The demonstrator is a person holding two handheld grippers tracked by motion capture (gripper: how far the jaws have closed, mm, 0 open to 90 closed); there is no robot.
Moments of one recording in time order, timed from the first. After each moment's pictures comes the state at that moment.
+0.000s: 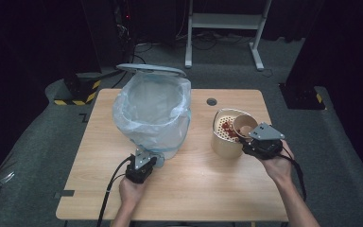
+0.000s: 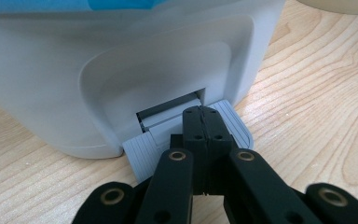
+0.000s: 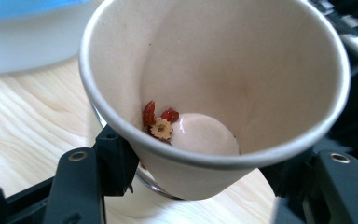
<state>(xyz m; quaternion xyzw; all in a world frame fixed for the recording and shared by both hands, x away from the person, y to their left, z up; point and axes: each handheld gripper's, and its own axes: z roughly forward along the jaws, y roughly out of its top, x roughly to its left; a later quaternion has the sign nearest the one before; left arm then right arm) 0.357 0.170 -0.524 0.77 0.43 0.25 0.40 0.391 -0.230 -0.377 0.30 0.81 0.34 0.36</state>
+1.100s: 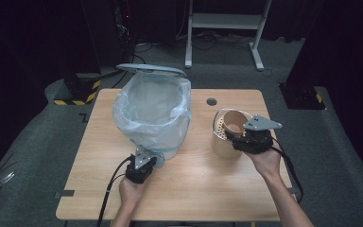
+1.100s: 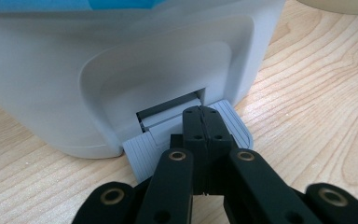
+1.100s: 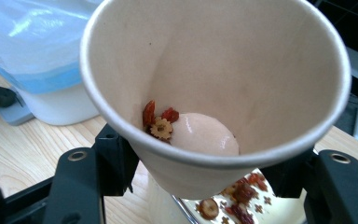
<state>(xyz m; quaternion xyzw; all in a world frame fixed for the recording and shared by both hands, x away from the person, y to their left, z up) 0.357 0.170 -0.524 0.77 0.43 0.25 0.40 0.403 -0.208 -0.366 0.32 0.81 0.41 0.28</state>
